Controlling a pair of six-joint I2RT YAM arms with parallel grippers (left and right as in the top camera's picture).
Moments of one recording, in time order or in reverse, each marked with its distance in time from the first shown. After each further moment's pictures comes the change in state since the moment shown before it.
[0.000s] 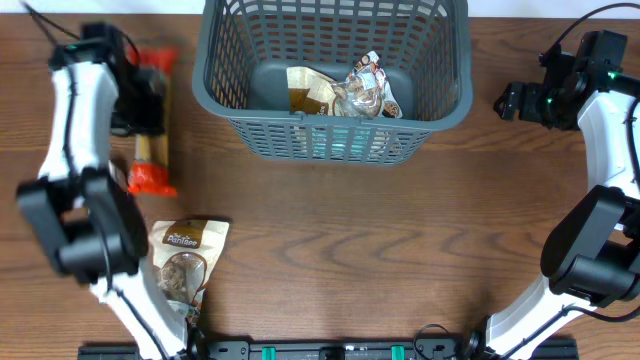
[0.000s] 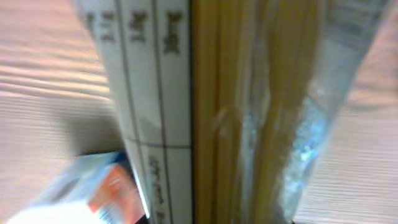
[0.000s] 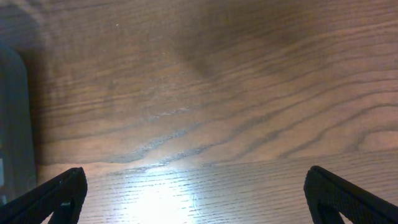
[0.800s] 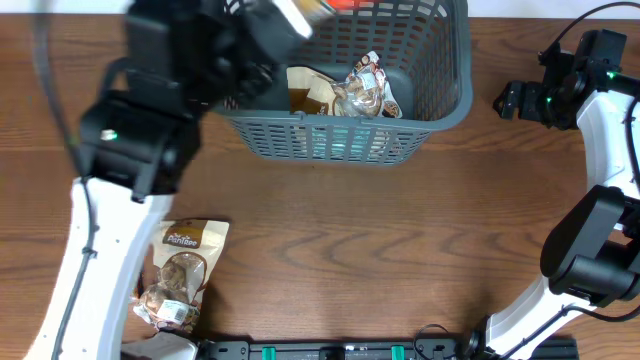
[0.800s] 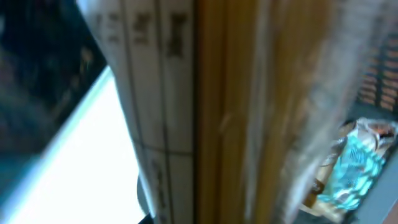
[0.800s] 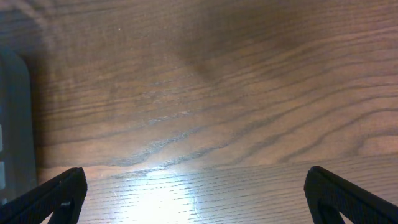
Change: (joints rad) left arm -0.587 -0.538 0.005 0.435 0.121 0.599; right arm 0.002 0.000 0.000 0.012 0.000 0.000
